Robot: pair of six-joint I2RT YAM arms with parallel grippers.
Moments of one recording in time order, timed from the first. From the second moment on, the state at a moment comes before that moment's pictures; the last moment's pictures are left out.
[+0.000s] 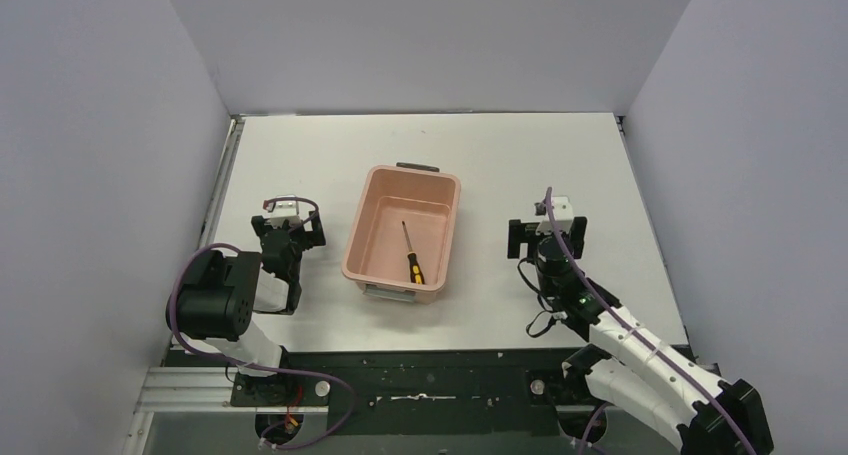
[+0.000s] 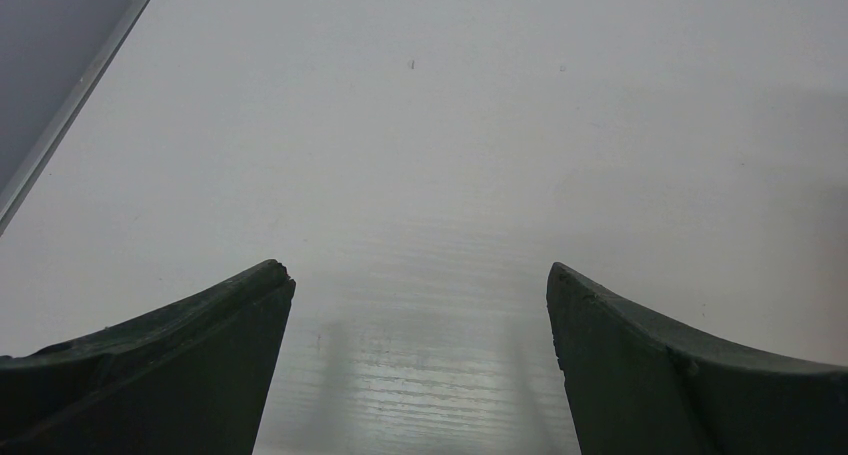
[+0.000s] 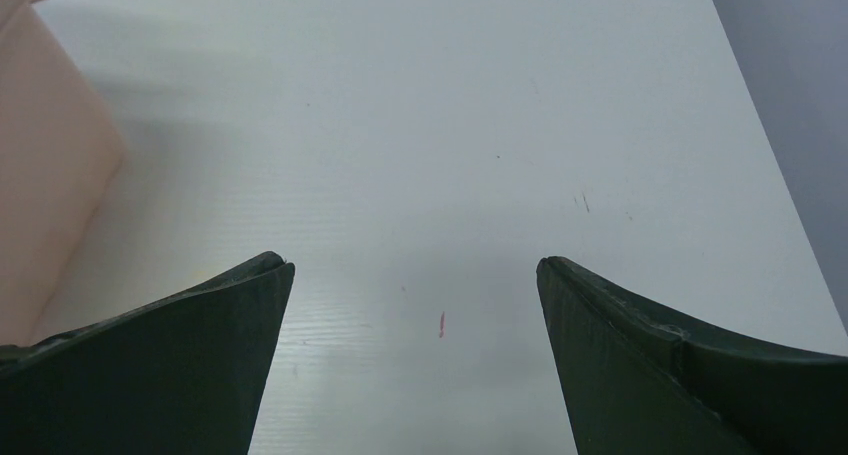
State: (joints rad) left arm -0.08 1.62 0.25 1.18 -0.20 -0.04; right arm 0.56 0.84 0.47 0.01 0.56 0.08
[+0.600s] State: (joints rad) left arm -0.08 1.62 0.25 1.18 -0.20 -0.04; right arm 0.56 0.90 0.27 0.27 0.59 0.08
